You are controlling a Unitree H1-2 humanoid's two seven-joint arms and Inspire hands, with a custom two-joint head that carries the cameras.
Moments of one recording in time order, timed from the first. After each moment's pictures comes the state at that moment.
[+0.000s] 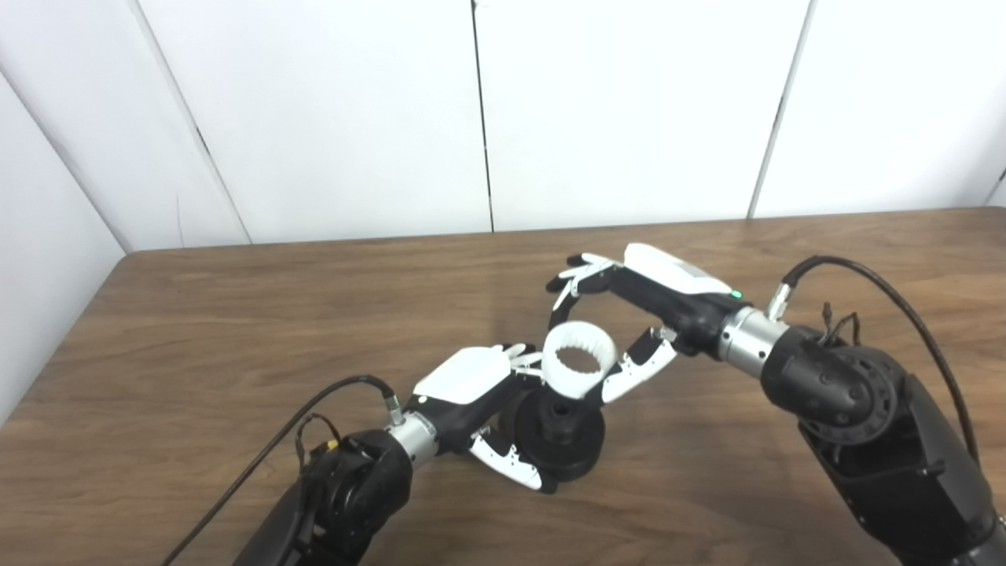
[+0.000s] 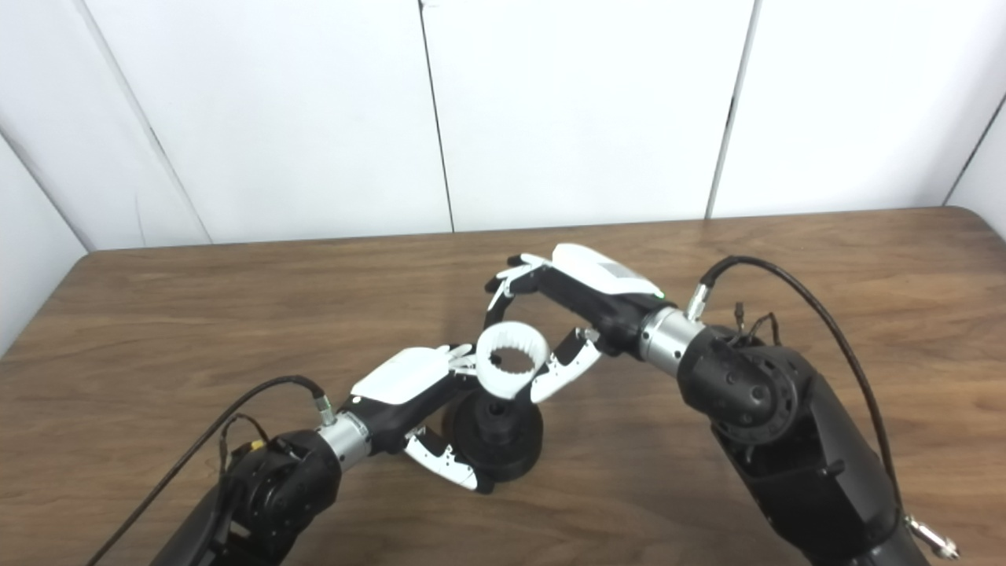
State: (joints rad) left arm -0.32 0.29 -0.45 -0.06 0.73 0.04 -0.42; right arm -0.49 -0.39 0.33 -0.38 -0.49 0.35 0.62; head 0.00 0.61
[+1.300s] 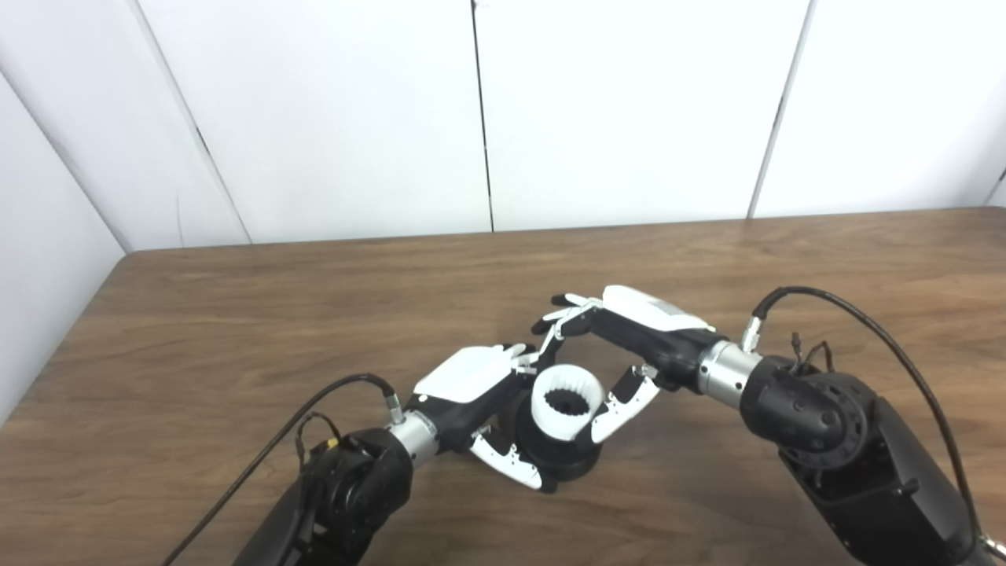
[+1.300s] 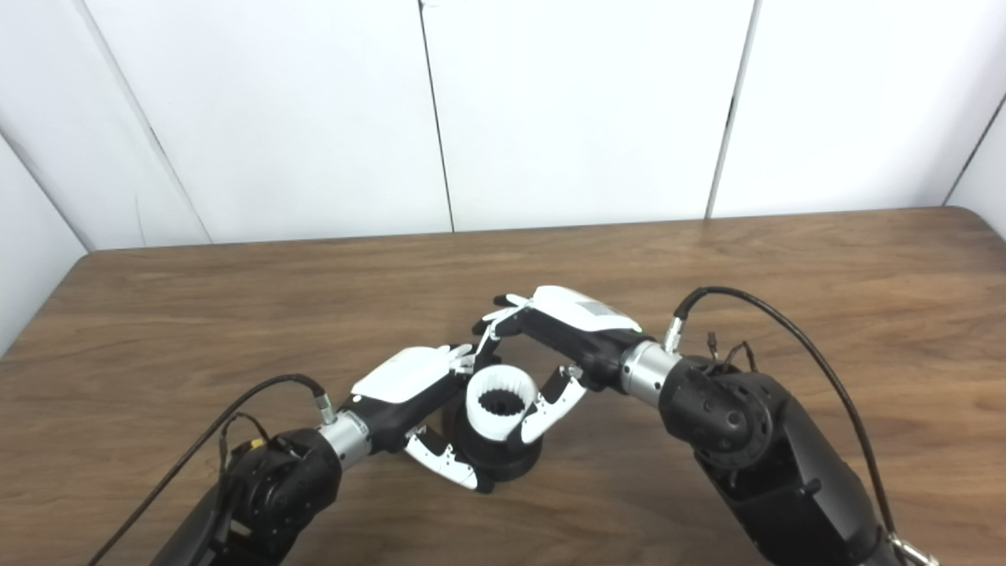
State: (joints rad) left arm -0.33 0.29 -0.44 -0.07 0.73 0.05 -0.44; right arm -0.45 -0.37 0.39 -0.33 -0.49 0.31 0.61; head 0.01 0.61
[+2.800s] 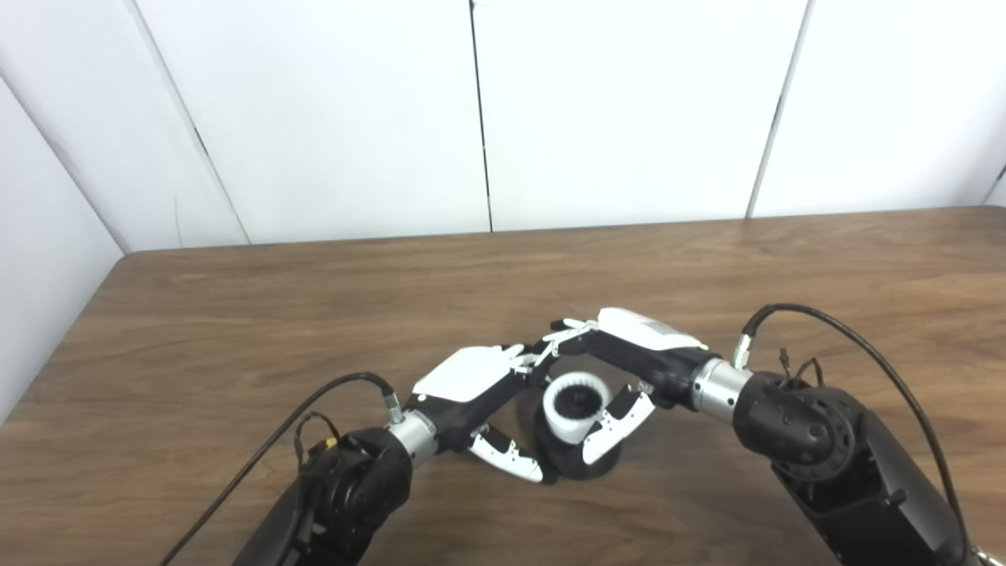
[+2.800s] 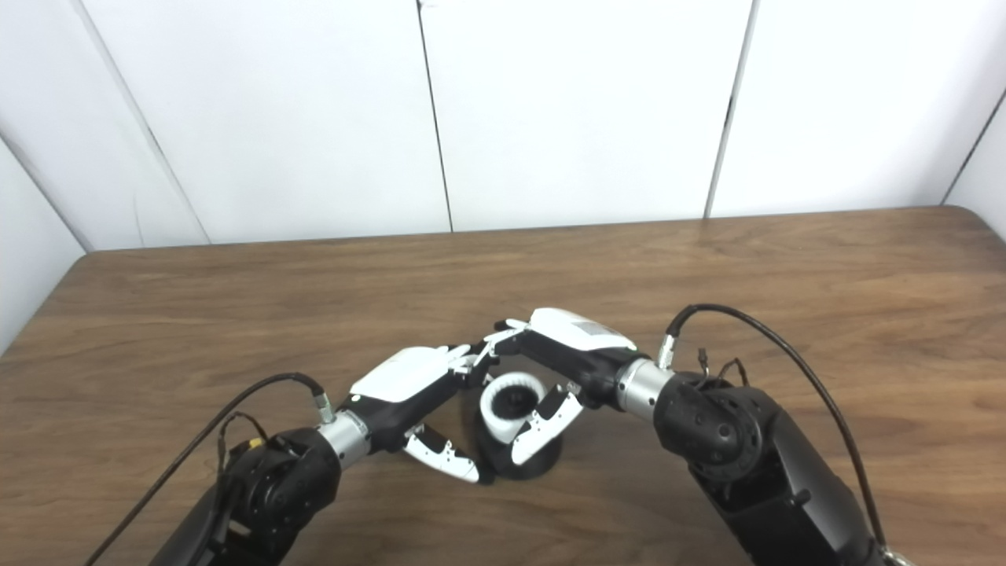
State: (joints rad) left arm -0.33 0.29 -0.44 -0.08 0.73 0.07 -0.46; right arm -0.43 -0.37 0.40 -0.30 -0.51 0.30 0.62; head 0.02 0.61
